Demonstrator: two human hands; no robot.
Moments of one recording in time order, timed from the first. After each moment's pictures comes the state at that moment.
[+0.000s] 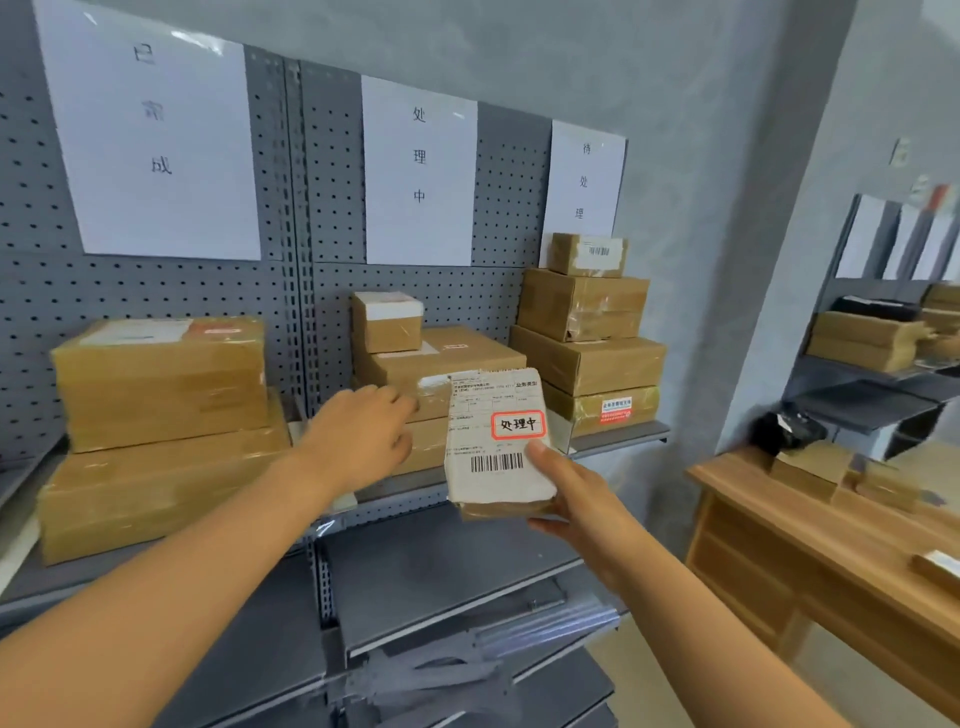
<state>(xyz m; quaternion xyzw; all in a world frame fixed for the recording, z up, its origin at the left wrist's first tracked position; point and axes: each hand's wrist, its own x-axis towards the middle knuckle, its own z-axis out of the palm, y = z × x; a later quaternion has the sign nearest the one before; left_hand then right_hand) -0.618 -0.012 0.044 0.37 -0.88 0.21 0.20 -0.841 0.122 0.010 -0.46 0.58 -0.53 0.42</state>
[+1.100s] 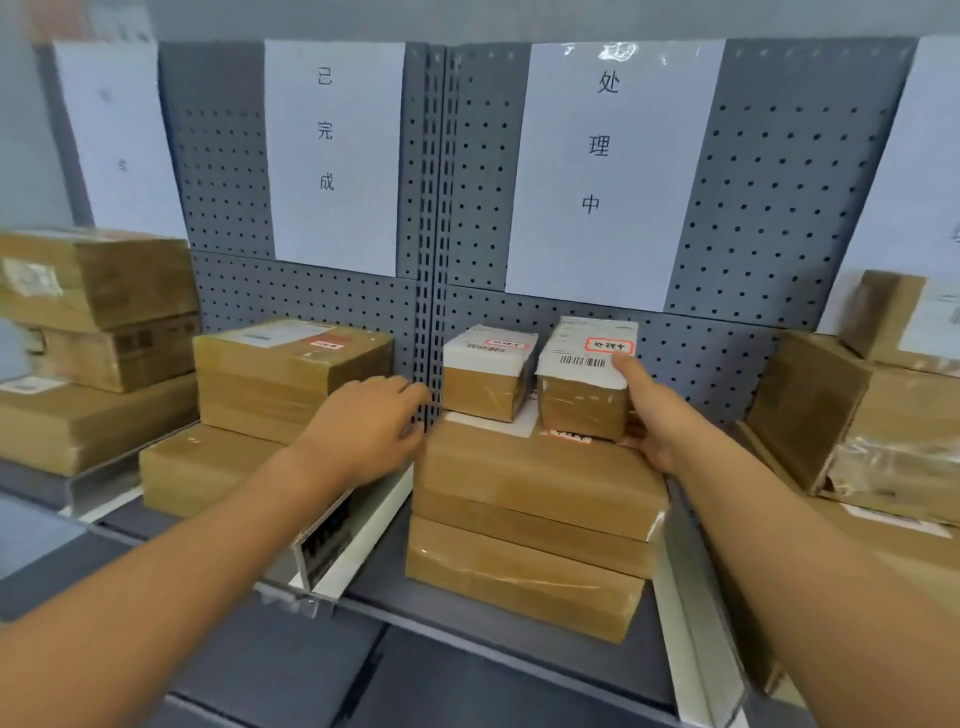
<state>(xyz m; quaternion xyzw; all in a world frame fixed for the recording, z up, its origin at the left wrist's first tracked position) -0.671 -0.143 0.063 0.67 -0.69 0.24 0.14 -0.942 -0.271 0.092 -0.55 0.49 -0.41 0.54</state>
